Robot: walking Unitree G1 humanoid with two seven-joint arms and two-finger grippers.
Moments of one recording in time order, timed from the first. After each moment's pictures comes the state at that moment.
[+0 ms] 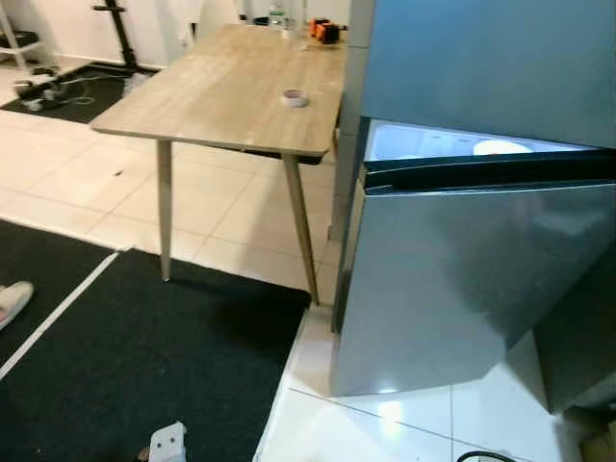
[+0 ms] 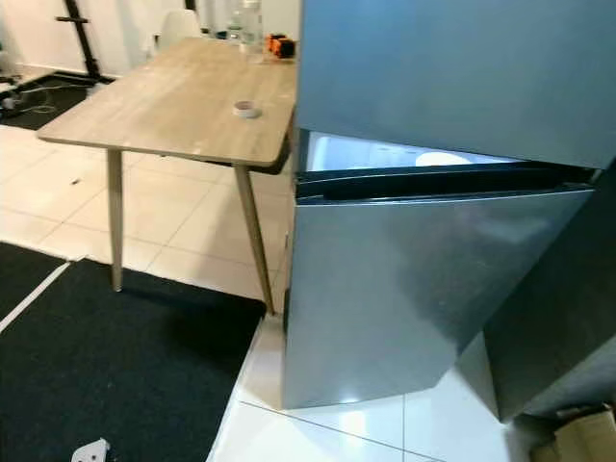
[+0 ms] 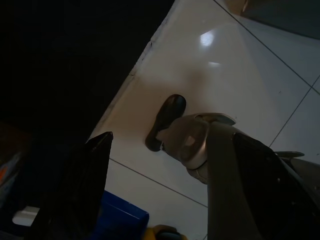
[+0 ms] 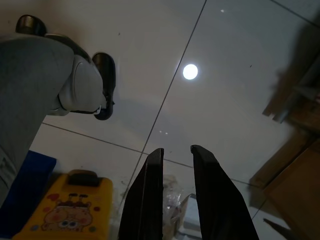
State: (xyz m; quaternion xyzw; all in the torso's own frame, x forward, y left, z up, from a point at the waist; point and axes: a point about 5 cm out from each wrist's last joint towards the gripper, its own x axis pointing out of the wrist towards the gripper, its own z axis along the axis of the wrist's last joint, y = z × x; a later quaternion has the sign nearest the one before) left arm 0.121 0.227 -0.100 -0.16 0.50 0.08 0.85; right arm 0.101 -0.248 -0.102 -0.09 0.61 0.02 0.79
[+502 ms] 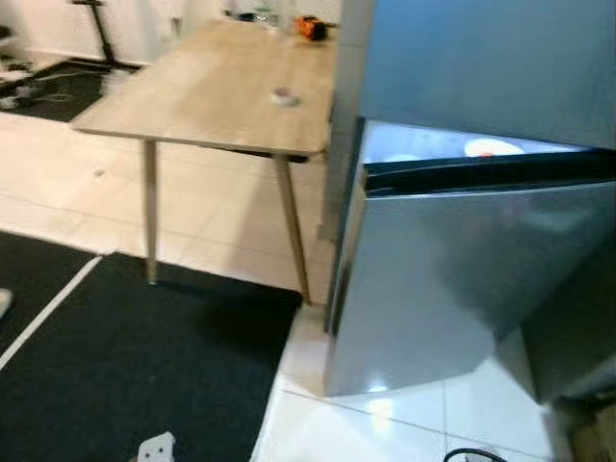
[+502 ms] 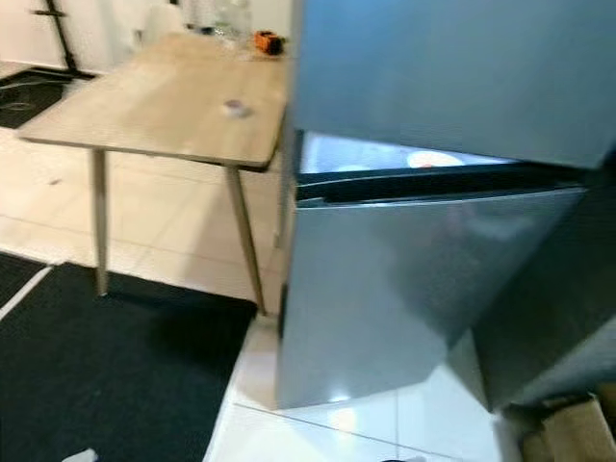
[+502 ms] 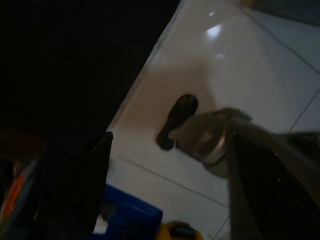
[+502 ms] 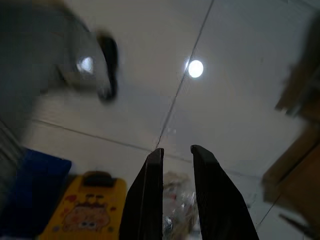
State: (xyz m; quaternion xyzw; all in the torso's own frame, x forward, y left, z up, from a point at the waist) left arm 0.113 0.238 -0.100 -0.15 0.51 0.09 0.84; right arm 0.089 -0.238 -0.108 -0.08 0.62 0.02 0.78
